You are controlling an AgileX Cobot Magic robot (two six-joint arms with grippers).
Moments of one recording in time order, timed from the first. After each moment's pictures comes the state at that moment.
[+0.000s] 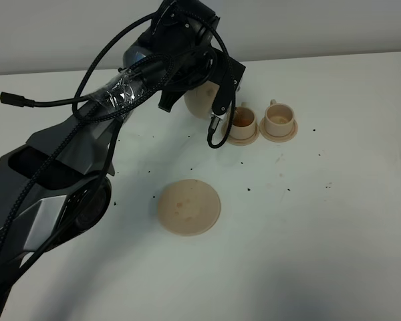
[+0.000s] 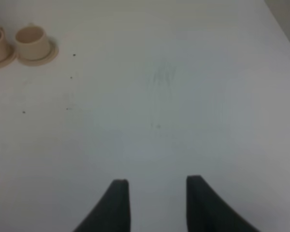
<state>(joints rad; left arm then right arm) -0.55 2.58 -2.52 0.42 1.11 1.40 -0.14 -0.01 -0.49 0.17 1.07 -0.18</state>
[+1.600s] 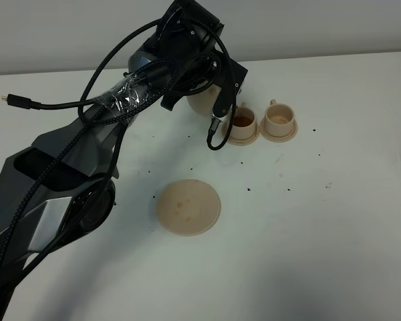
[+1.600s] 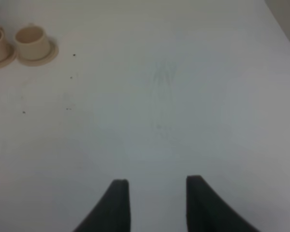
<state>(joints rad) -0.56 2.59 -2.52 0.46 1.06 1.41 -0.14 -0.01 -0.49 0.17 1.07 -0.18</state>
